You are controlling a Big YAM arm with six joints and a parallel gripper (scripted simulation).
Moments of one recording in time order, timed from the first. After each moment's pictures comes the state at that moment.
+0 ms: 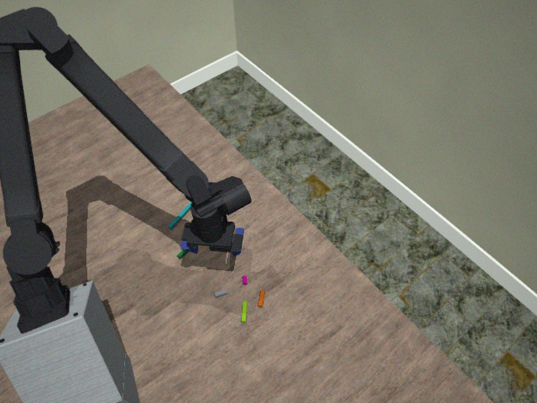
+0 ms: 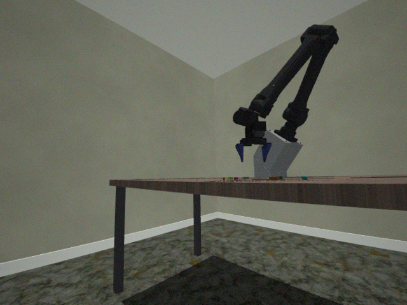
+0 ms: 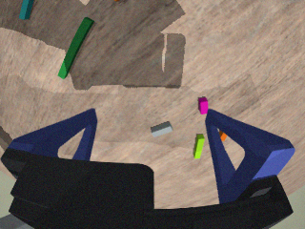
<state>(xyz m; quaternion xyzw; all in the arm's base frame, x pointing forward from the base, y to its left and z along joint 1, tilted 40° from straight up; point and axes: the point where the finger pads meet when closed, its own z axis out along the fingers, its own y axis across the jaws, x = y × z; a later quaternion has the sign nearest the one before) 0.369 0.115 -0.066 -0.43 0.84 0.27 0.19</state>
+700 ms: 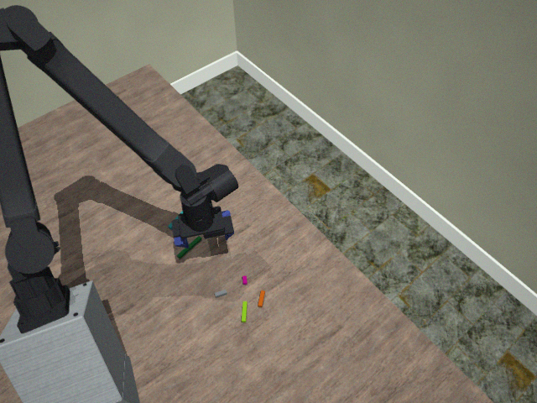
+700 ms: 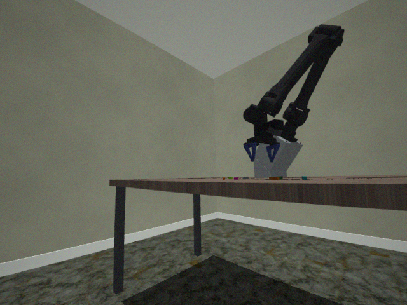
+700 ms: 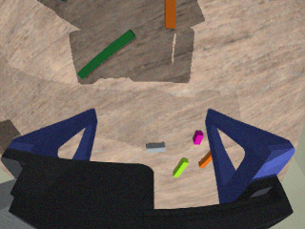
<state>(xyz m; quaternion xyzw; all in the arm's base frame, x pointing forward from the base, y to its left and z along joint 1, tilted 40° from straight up) 0.362 0.147 -0.043 -0.56 0.76 0.24 0.24</state>
